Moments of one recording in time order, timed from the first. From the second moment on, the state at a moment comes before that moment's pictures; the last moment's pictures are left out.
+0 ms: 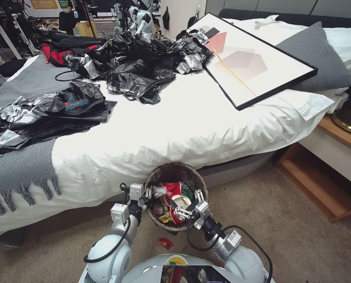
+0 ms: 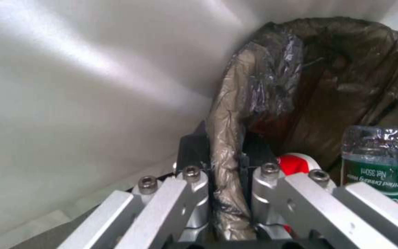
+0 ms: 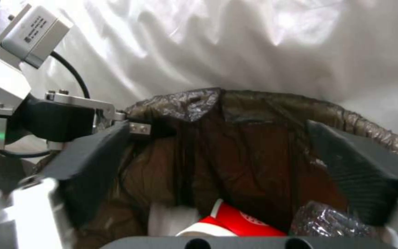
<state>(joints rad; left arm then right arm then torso) 1.67 -1.41 -0.33 -2.27 -0.18 0.39 -0.07 -1.65 1.21 0.24 2.04 0.17 0.30 -0.28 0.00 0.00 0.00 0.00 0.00</state>
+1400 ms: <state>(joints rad) 1.67 -1.40 -0.35 -2.27 -0.19 0.39 -0.07 -1.74 1.40 0.46 2.00 -0.03 0.60 0.06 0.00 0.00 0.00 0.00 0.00</state>
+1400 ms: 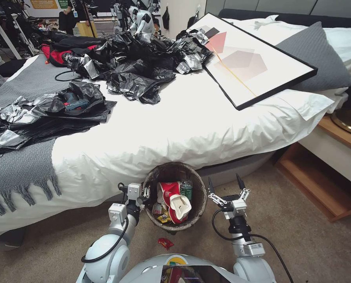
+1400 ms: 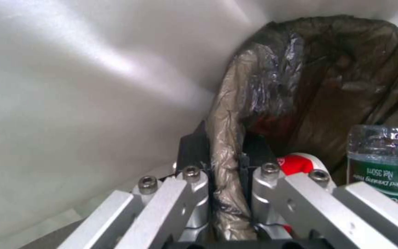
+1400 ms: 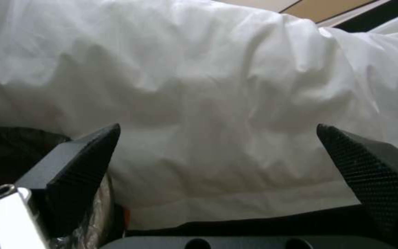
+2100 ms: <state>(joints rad) 1.68 -1.40 -0.35 -2.27 -0.18 0.38 -0.07 -1.71 1.41 0.45 1.96 0.00 0.60 0.06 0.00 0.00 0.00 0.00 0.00</state>
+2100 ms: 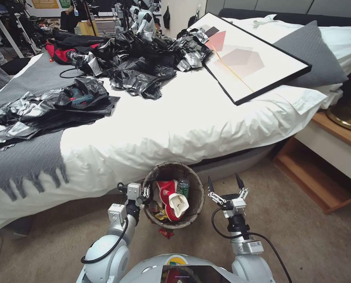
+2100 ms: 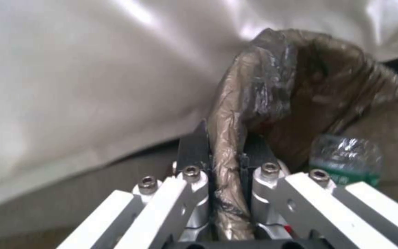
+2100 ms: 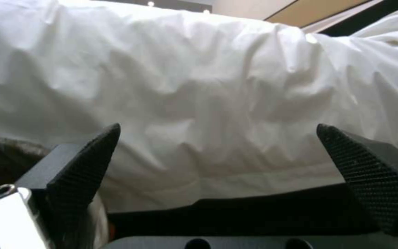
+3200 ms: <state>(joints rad) 1.68 -1.40 -0.35 -2.28 -0.21 0.38 -0.07 -1.69 1.40 0.46 1.97 0.00 0.60 0.06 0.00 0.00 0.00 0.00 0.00</state>
